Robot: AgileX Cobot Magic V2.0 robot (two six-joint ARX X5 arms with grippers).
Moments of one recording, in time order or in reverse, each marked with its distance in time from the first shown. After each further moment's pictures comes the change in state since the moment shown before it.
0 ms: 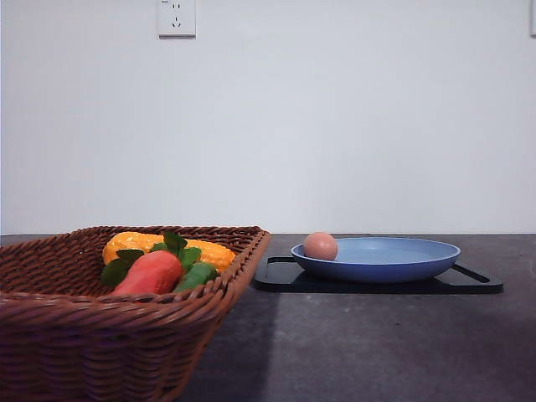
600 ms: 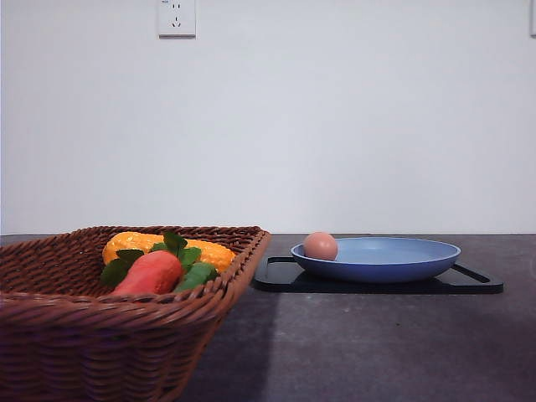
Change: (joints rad) left_arx 0.000 0.000 0.000 0.000 0.000 0.000; right_arx 0.000 0.000 0.000 0.000 0.000 0.000
